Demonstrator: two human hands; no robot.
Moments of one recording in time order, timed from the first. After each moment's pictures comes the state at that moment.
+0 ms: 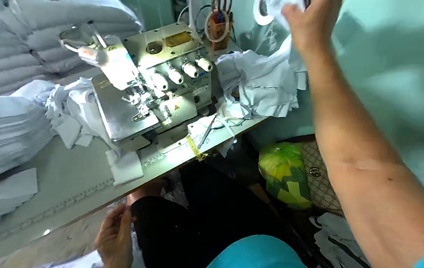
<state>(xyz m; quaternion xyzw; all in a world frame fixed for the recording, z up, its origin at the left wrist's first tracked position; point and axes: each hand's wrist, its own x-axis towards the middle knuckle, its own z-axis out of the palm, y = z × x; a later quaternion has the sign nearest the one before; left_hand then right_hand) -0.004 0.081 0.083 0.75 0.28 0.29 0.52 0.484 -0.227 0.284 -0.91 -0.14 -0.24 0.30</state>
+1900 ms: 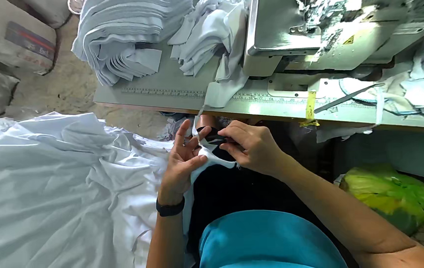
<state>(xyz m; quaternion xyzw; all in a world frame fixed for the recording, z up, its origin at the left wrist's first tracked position) -0.052 0.048 0.138 0.48 0.20 0.27 0.81 0.152 -0.043 0.136 -0.56 -0.70 0.05 0.45</state>
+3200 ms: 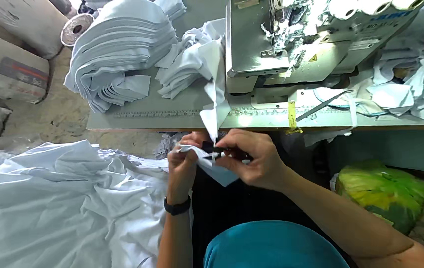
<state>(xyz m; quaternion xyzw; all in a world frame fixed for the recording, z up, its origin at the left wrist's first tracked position) -0.007 0.068 0.119 0.58 0.12 0.38 0.71 0.157 -0.050 0.167 -0.49 -0.61 0.15 0.60</state>
